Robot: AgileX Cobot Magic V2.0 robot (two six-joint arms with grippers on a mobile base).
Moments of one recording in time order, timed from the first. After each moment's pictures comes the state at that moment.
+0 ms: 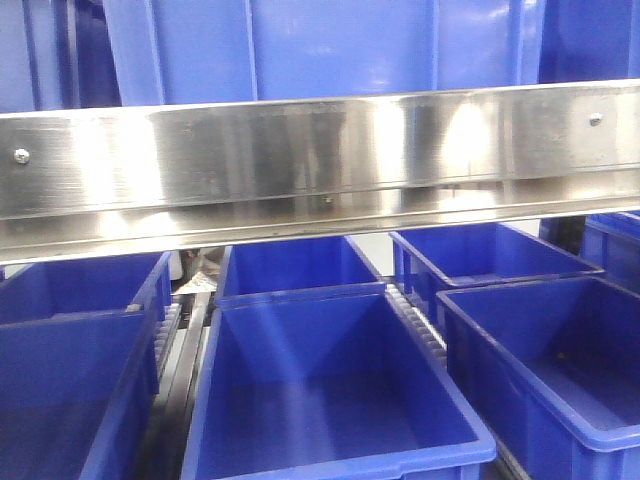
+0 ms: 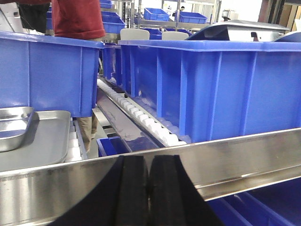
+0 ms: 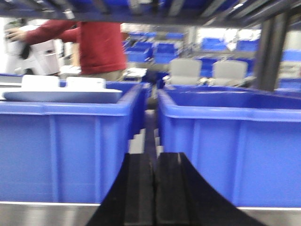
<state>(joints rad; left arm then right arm) -0.18 0.00 -0.31 -0.06 0.39 0.00 0.22 0.33 -0.50 -0.83 0.22 0.77</state>
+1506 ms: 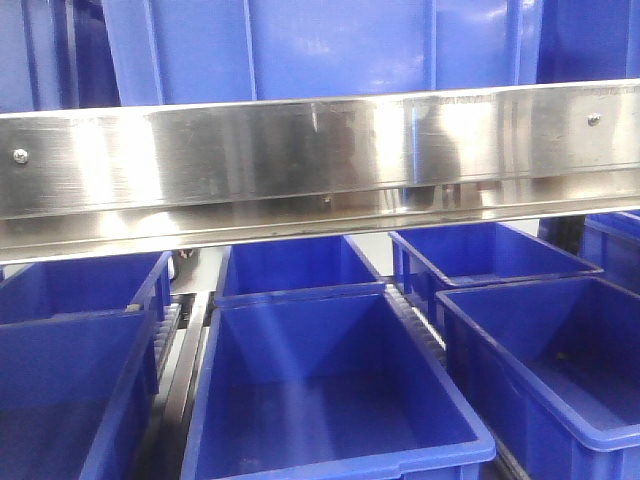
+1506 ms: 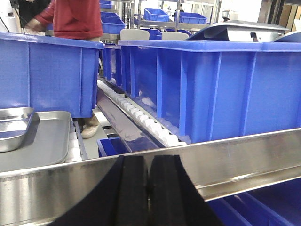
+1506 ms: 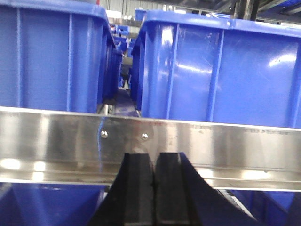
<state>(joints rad) -0.18 0.00 -0.31 -0.06 0.39 0.00 -0.03 0.01 0.00 -0.12 -0.02 0.02</state>
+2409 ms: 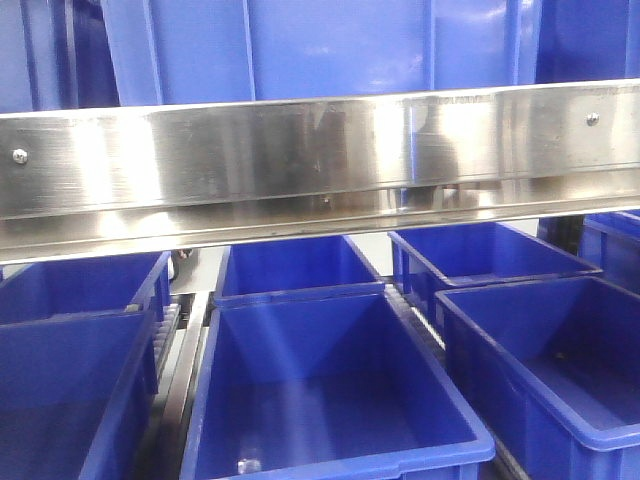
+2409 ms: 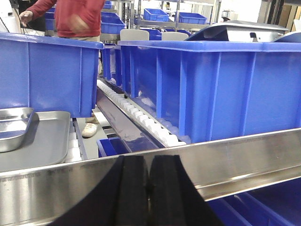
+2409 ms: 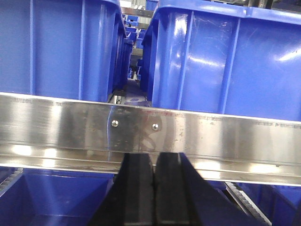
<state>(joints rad) -0.18 0.00 -0.31 -0.06 0.39 0.00 0.01 0.00 0.00 -0.07 0.02 -0.04</state>
